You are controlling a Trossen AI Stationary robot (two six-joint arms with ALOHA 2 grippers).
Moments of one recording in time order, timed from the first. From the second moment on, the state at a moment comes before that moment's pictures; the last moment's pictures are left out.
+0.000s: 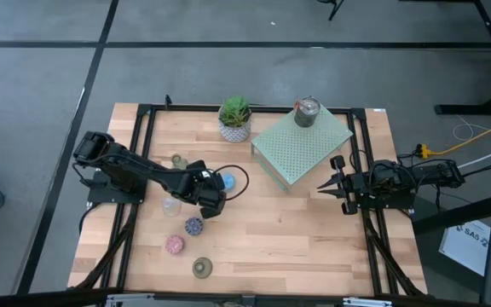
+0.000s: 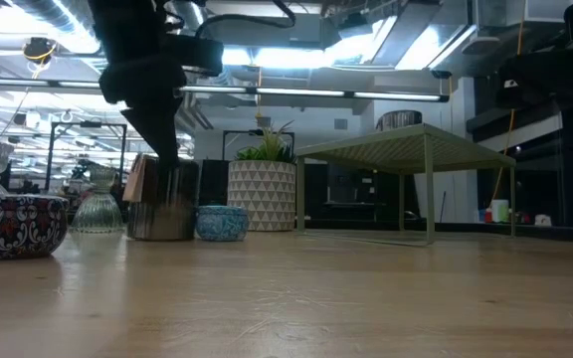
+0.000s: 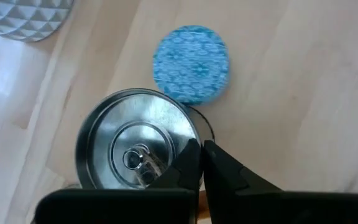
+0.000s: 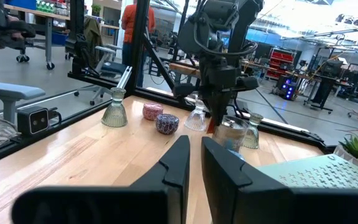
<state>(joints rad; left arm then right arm) -0.26 1.60 1.09 -0.86 -0.45 -0.58 0.17 0.00 0.01 0.02 -0.08 -0.20</state>
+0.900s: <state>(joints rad) -0.07 1.60 1.58 -0.94 -0.39 -0.04 0.17 0.00 0.01 0.02 -0.08 -0.20</state>
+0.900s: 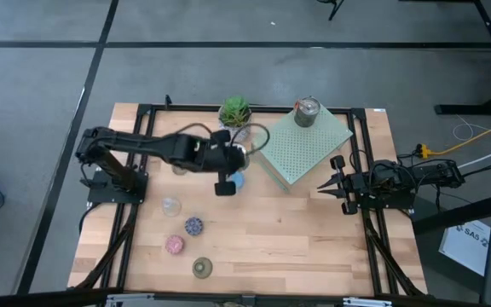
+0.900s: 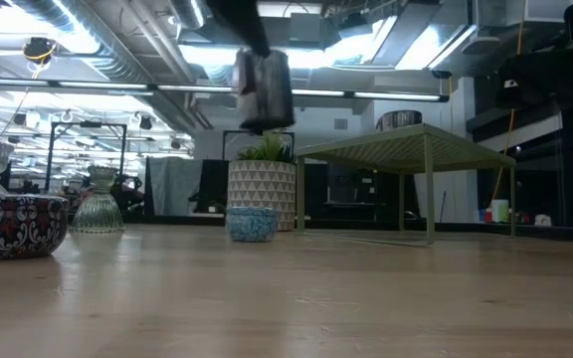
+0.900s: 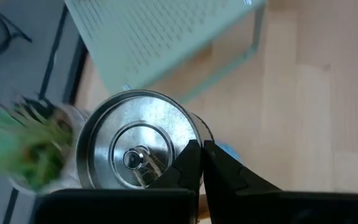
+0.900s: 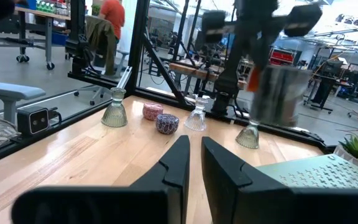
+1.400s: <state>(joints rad) 0.12 1.66 1.65 -0.66 -0.10 0.24 0.17 0.00 0.01 0.02 -0.08 -0.20</state>
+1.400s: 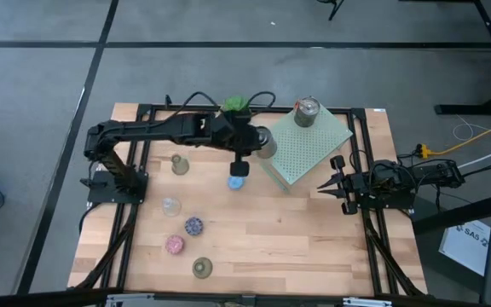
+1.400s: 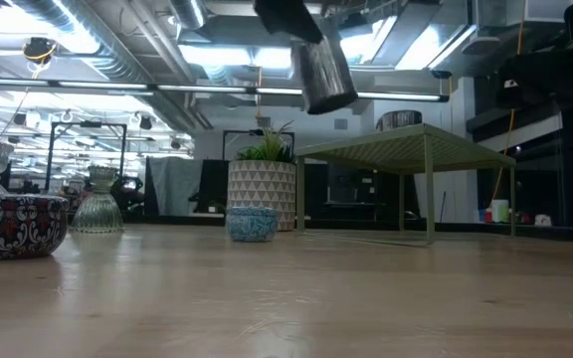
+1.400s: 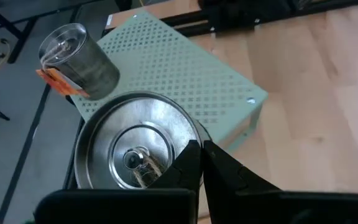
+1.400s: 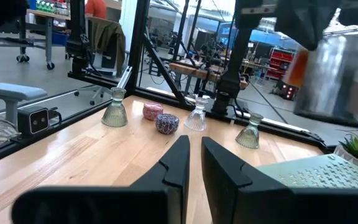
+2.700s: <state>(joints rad) 0.19 2.18 2.23 -0.78 0.02 0.29 0.17 0.00 0.01 0.02 -0.08 -0.20</state>
